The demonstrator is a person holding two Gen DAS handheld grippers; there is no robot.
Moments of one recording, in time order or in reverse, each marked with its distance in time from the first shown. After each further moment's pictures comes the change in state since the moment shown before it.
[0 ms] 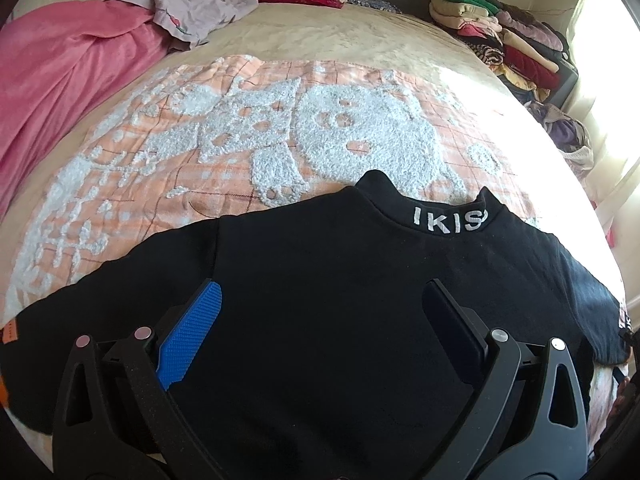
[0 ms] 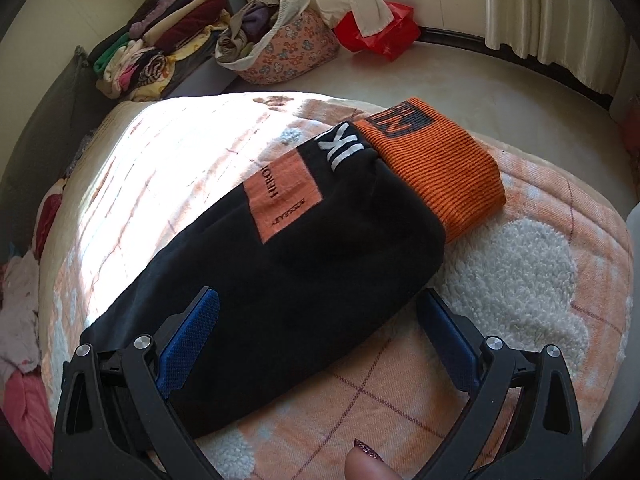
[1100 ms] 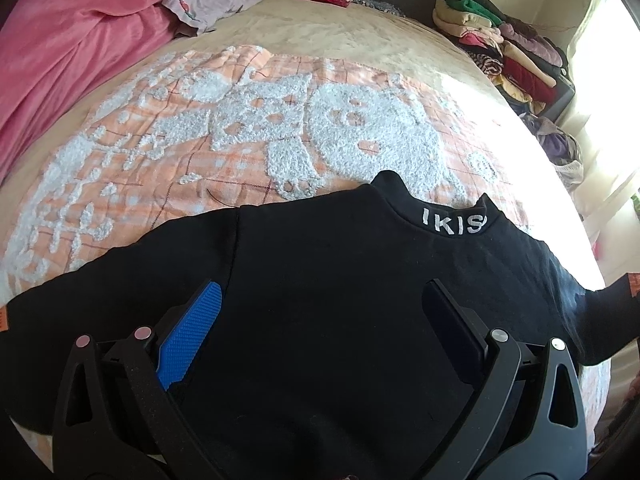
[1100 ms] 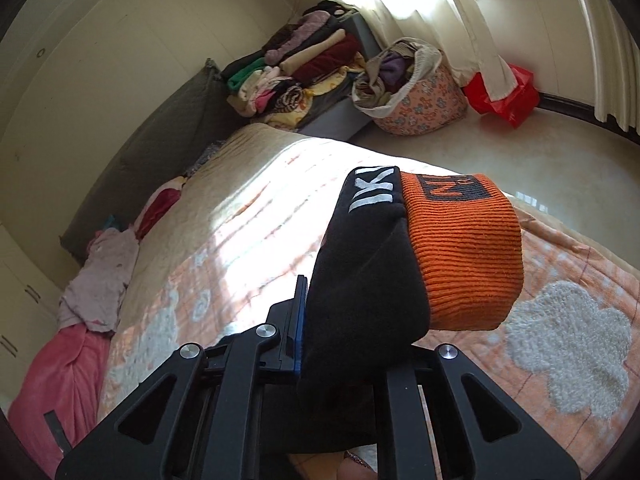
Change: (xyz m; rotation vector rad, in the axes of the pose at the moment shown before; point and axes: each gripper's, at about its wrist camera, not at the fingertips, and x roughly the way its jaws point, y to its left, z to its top) left arm -0.008 0.025 -0.001 -0.061 0.011 -0.068; right arm -0.087 0.088 0.007 -0.226 -0.160 0.430
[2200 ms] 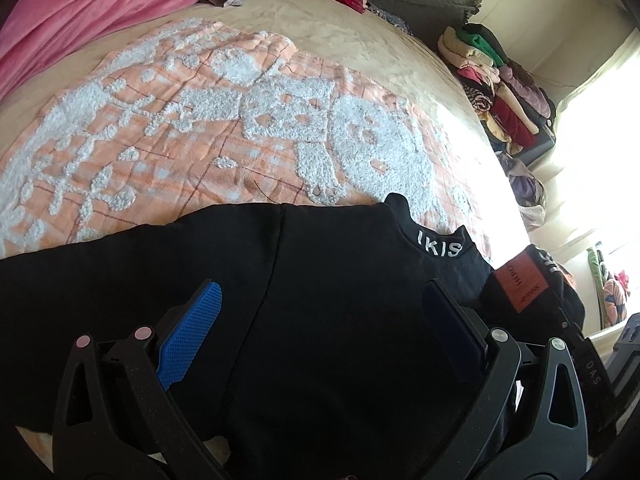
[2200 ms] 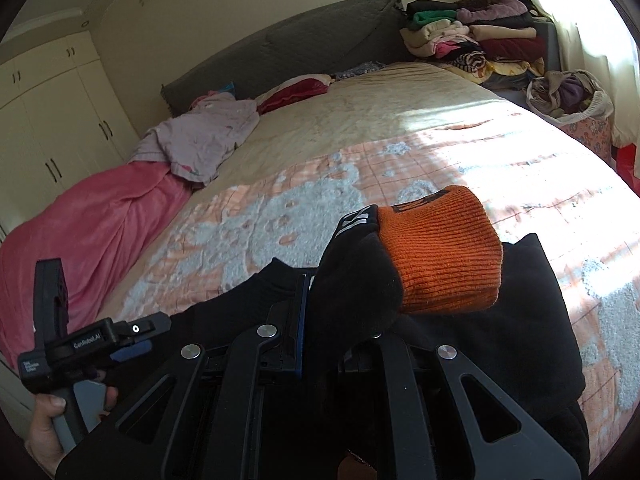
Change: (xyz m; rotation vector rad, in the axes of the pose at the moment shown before) left arm -0.018 0.061 0.005 -0.190 0.036 -0.195; right arm 0.049 0.246 -0.150 -0.499 0.229 0.271
